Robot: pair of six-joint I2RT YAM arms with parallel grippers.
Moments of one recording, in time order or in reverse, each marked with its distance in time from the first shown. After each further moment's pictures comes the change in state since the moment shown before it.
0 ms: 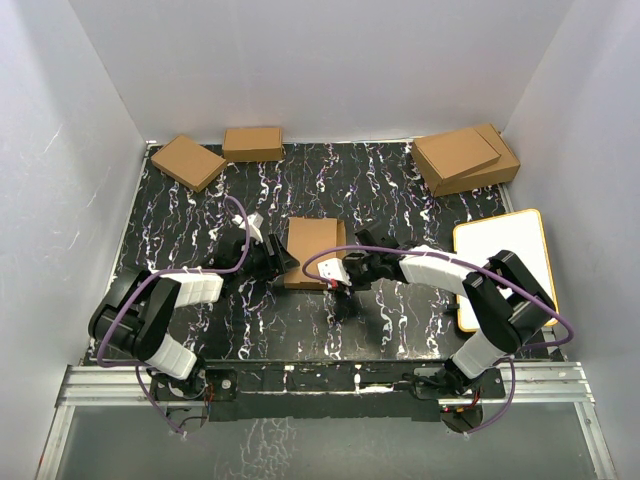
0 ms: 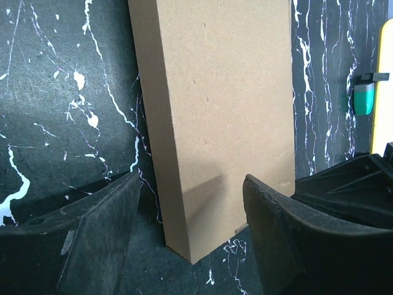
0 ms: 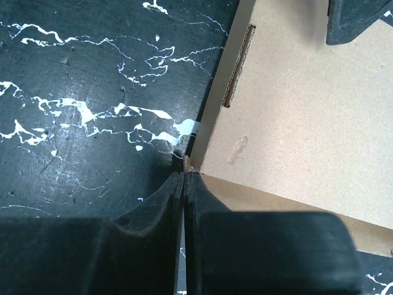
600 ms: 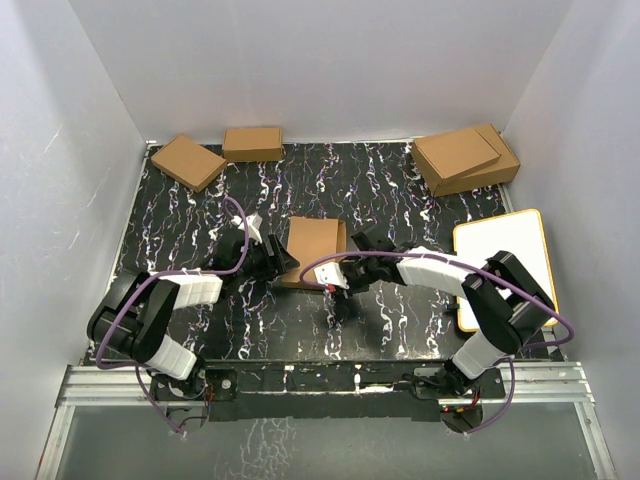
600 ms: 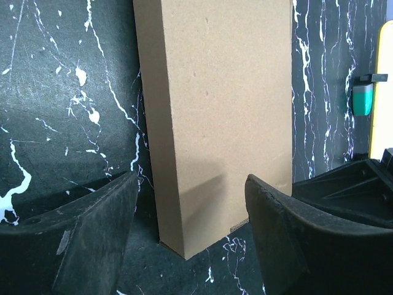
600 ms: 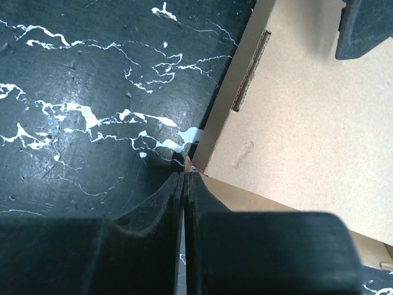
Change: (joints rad) left arm 0.000 -0.013 -0.010 0.002 -0.006 -0.006; right arm 0.037 0.000 0.004 -0.006 0.032 -0.023
